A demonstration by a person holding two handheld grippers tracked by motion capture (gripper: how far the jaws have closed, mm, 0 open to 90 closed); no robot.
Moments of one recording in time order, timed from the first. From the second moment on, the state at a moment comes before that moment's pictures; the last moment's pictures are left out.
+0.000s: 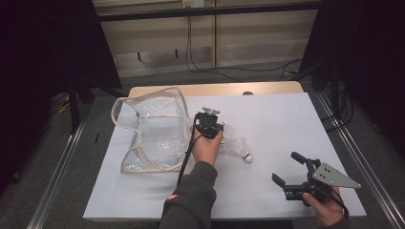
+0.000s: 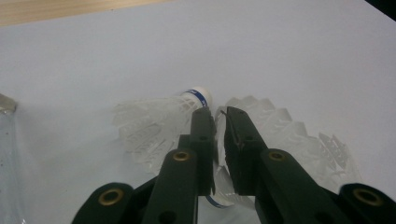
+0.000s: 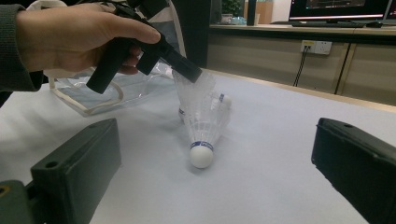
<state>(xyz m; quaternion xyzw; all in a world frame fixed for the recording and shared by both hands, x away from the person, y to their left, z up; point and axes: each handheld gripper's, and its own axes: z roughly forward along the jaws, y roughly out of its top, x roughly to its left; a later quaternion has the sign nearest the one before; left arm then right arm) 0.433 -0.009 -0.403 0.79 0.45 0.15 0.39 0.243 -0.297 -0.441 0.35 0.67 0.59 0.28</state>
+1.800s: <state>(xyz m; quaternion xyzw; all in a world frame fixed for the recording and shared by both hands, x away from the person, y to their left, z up) 0.437 0.001 -0.399 0.80 0.45 0.21 0.33 0.244 -0.296 -0.441 0.35 0.67 0.59 0.29</state>
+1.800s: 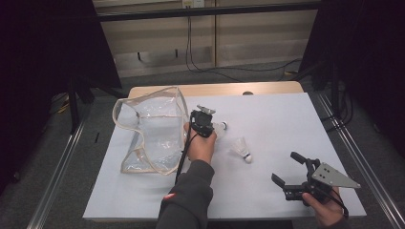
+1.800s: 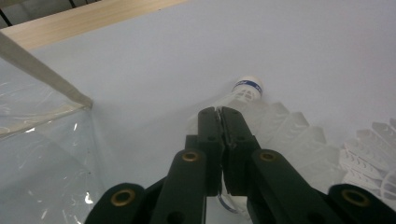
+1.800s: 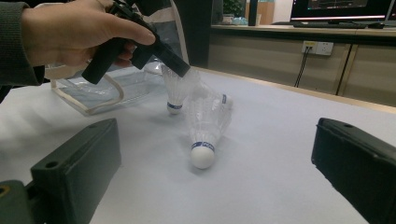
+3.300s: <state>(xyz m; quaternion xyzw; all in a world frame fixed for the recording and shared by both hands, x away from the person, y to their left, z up) 0.445 0.010 -0.395 0.78 0.46 0.27 0.32 0.244 -0.296 -0.442 0.35 0.67 0.59 0.28</state>
